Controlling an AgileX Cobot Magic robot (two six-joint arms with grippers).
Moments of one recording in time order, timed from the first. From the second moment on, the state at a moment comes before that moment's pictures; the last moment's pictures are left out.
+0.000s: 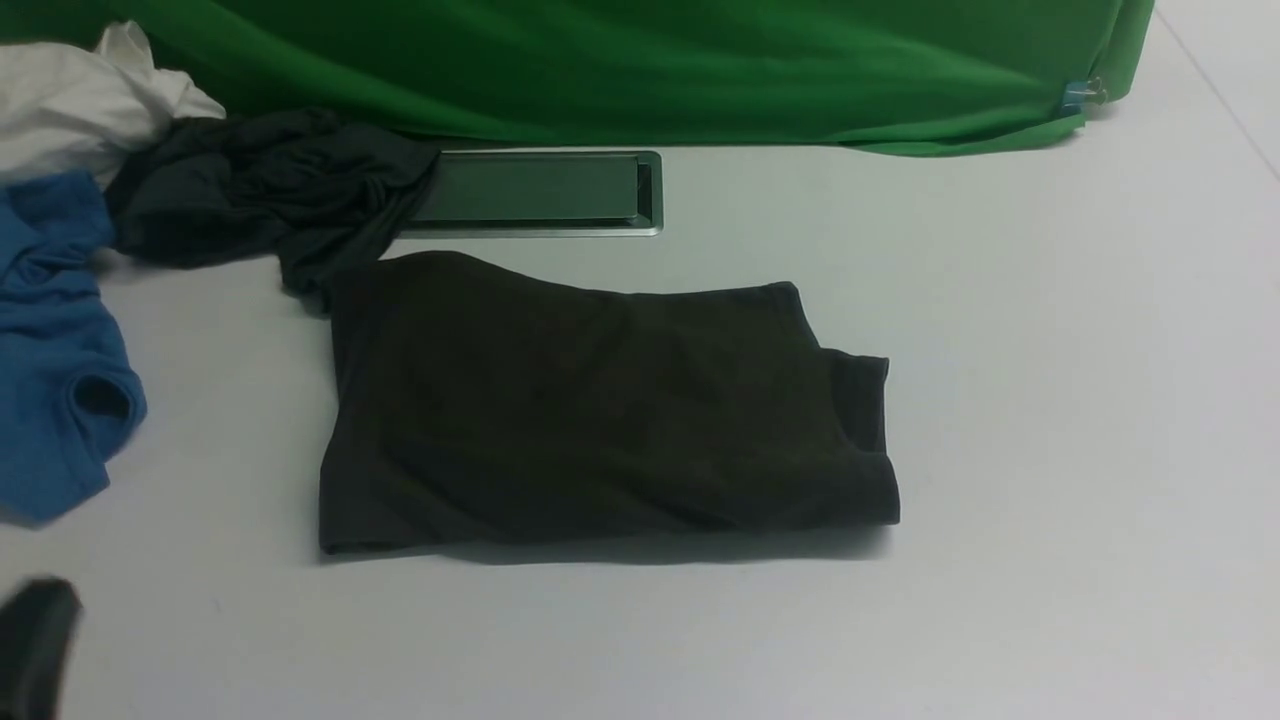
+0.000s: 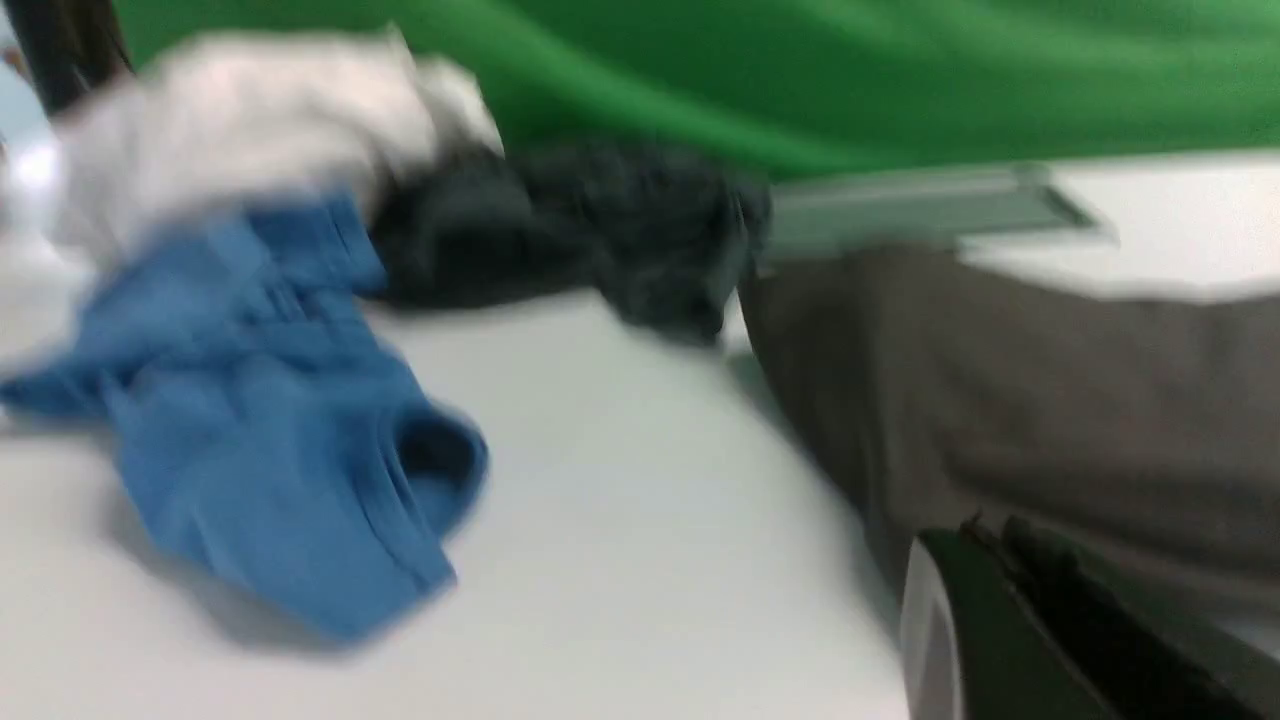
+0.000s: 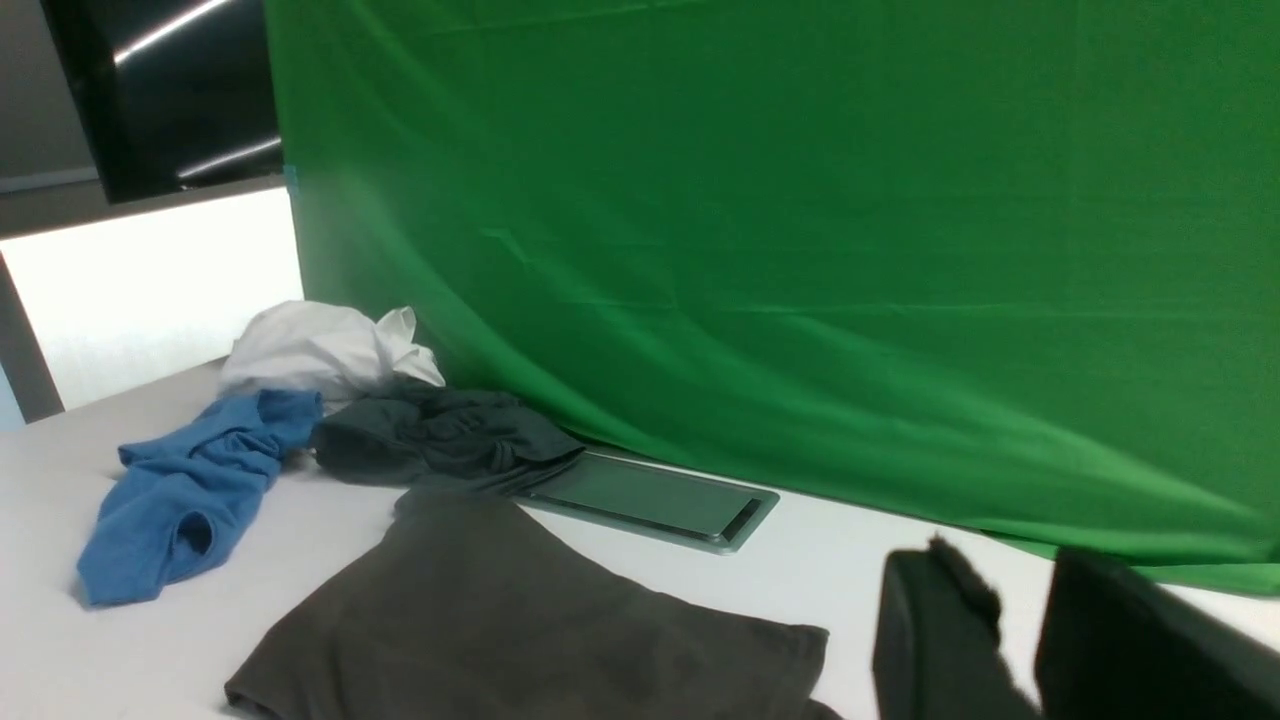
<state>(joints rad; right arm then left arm) 0.41 0.03 -0.46 0.13 0.49 -0.08 0.01 0.00 0.00 0.00 0.27 0.07</state>
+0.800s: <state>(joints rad) 0.41 0.03 -0.46 0.13 0.49 -0.06 0.01 0.00 0.01 -0.02 0.26 0.12</state>
